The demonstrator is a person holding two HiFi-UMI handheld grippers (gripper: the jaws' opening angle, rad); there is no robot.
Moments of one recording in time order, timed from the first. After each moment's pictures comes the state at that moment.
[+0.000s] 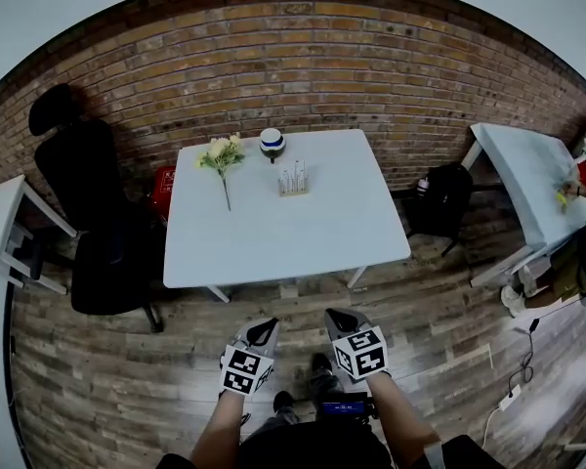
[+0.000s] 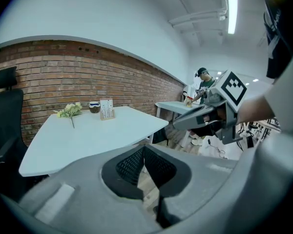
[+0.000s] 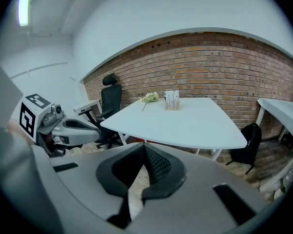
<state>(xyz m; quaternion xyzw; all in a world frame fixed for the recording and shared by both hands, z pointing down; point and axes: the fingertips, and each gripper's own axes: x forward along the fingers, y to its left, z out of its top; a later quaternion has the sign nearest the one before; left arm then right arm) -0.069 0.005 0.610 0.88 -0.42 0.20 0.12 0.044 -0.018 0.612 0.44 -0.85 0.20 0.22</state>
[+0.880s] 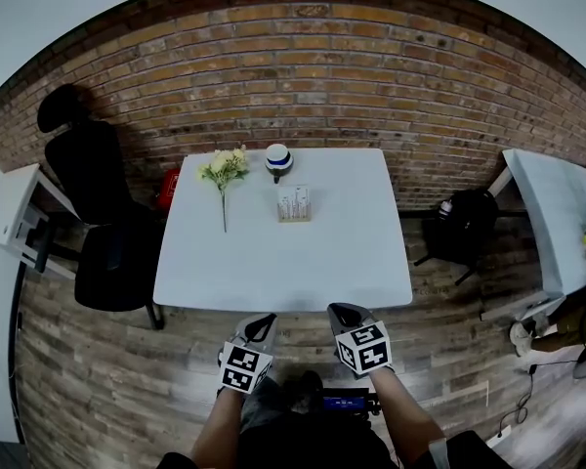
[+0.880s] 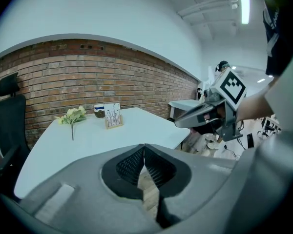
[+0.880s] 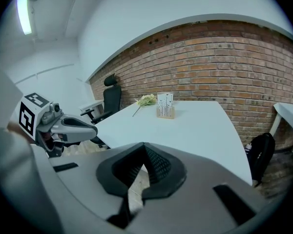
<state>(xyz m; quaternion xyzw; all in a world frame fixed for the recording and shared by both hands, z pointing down) -0.026 -0.120 0.601 0.84 -0.49 0.21 0.13 0.094 -0.160 0.609 0.38 -0.87 0.19 0.23</state>
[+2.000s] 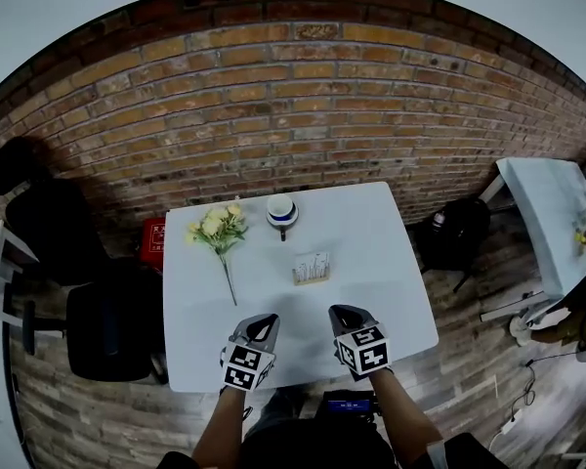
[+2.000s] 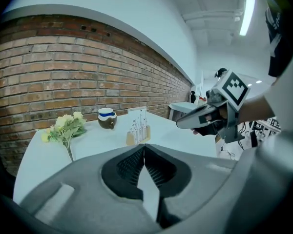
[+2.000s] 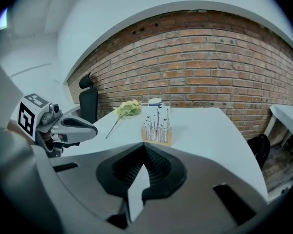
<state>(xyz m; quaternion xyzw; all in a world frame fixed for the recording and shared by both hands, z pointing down) -0.124 -0.327 0.607 0.88 -0.41 0.21 0.13 0.001 -0.345 0.610 0.46 -0.83 0.21 0.23</state>
